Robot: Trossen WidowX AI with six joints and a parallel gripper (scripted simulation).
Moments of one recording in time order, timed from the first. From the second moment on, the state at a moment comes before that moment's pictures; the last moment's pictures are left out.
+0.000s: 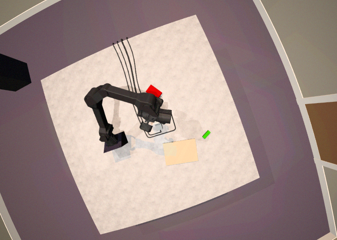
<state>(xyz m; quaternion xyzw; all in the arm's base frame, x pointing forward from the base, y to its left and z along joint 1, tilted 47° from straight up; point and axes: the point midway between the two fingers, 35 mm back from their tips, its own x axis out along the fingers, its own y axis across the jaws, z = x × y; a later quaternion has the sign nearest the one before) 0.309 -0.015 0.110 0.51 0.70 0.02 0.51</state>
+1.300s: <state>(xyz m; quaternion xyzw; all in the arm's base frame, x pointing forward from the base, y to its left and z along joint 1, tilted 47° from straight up) 0.309 -0.015 0.110 0.19 0.60 0.36 0.69</state>
